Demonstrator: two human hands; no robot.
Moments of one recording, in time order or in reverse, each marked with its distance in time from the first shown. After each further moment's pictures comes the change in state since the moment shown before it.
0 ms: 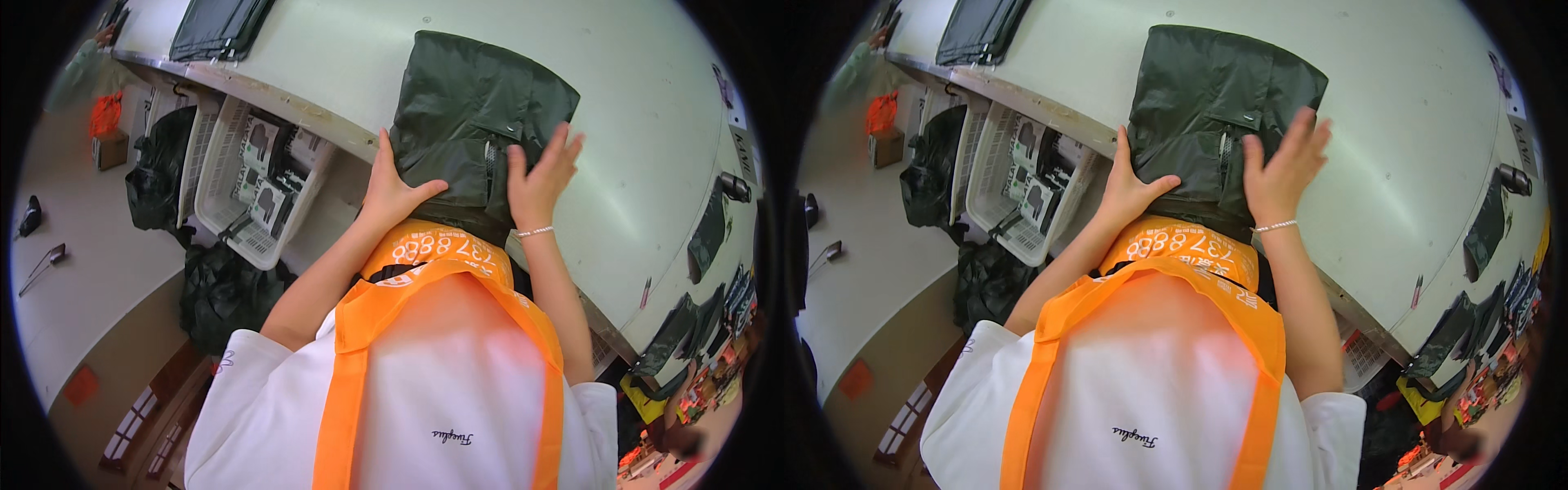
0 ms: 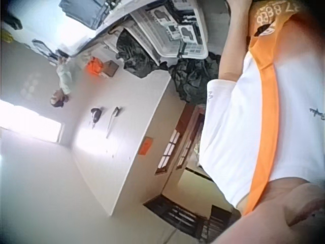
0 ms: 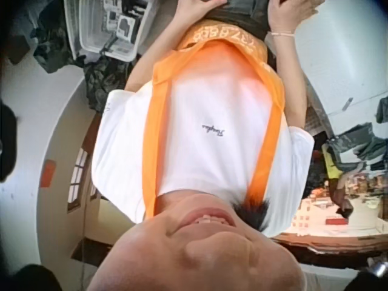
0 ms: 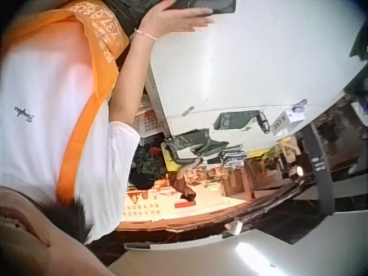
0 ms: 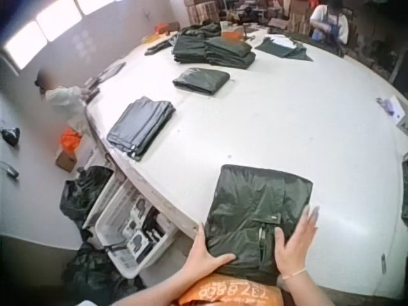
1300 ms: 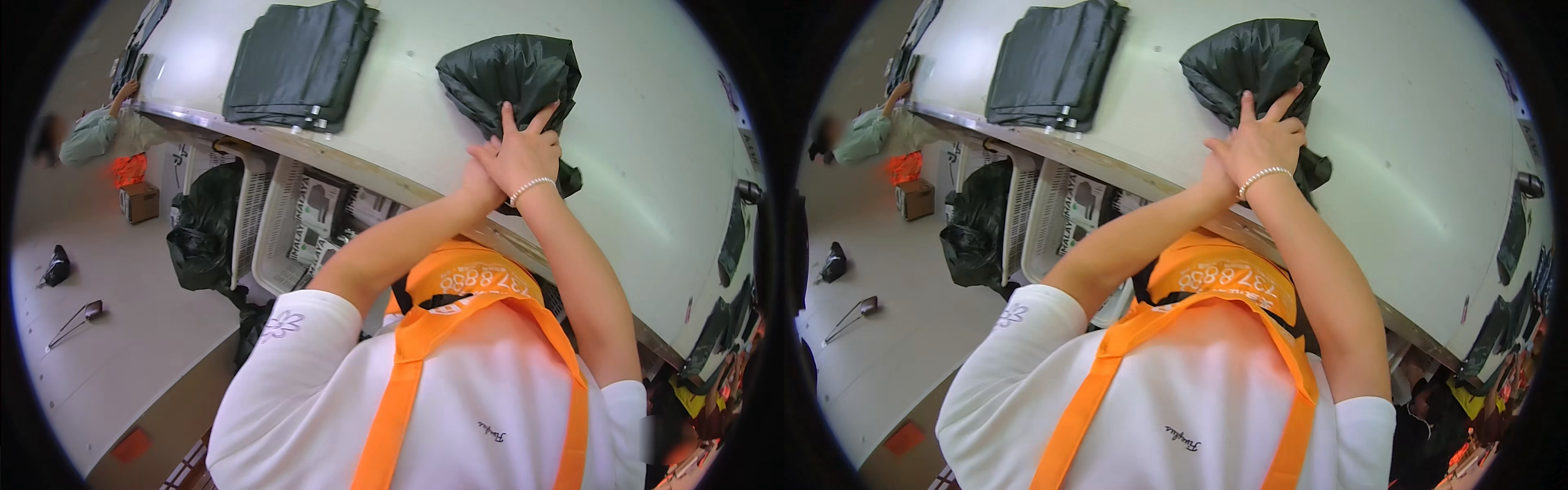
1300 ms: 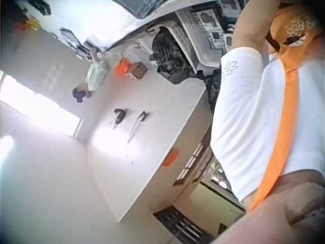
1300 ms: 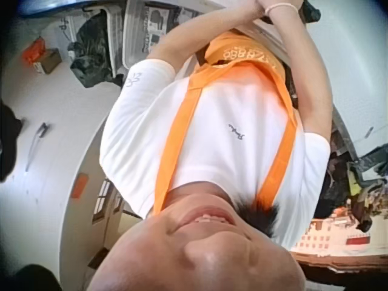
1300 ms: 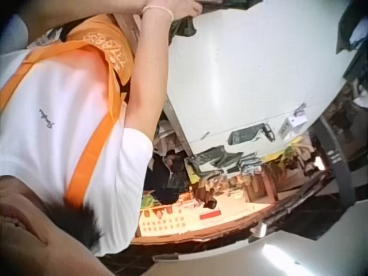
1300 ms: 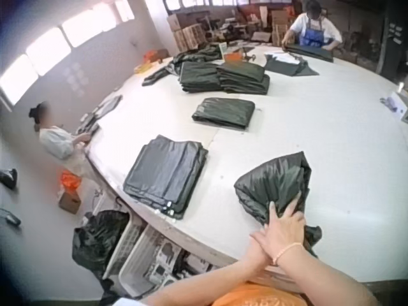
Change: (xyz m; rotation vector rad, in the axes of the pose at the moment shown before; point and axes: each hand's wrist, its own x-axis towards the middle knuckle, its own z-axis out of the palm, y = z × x) left_hand 0.179 -0.001 -0.085 0.441 -0.226 0.540; right_hand 0.141 -0.251 0.087 -0.546 -0.523 0.159
